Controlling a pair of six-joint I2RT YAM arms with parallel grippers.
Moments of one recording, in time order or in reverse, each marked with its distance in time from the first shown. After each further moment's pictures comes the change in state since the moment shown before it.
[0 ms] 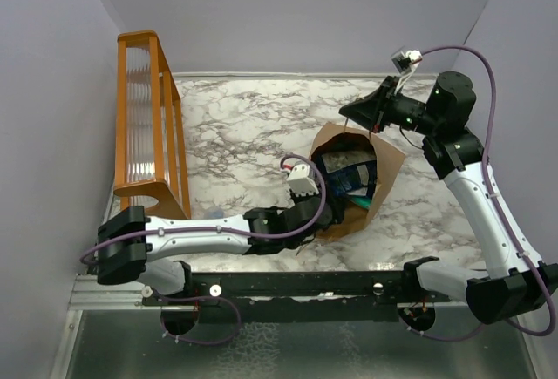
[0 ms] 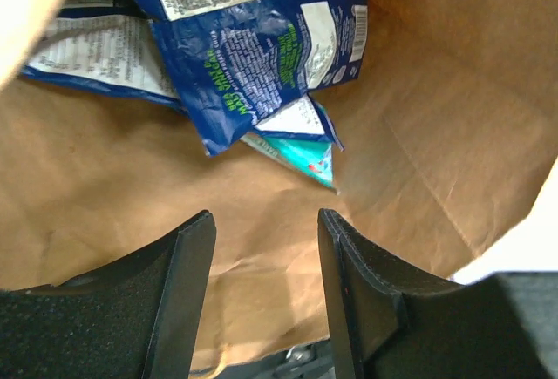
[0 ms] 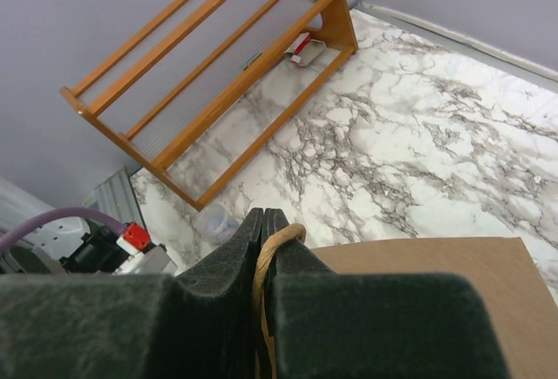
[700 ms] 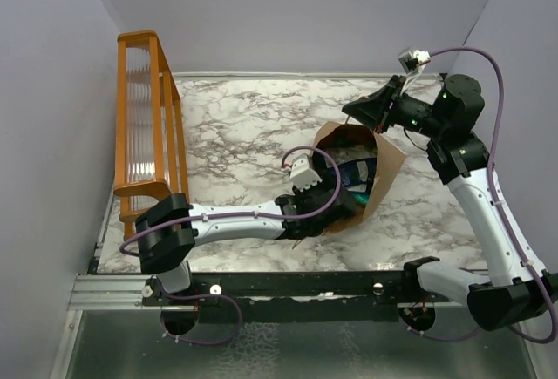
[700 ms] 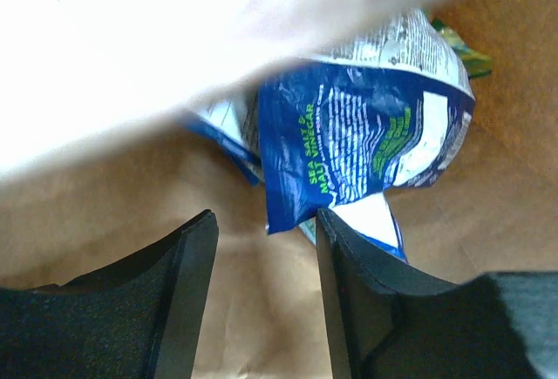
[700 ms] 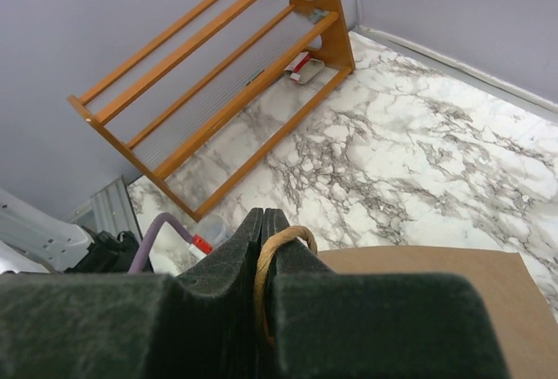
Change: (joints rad) left arm 0.062 0.287 0.246 -0.246 -0.151 -0.380; right arm 0.000 -0.037 -0.002 0.035 0.009 0.008
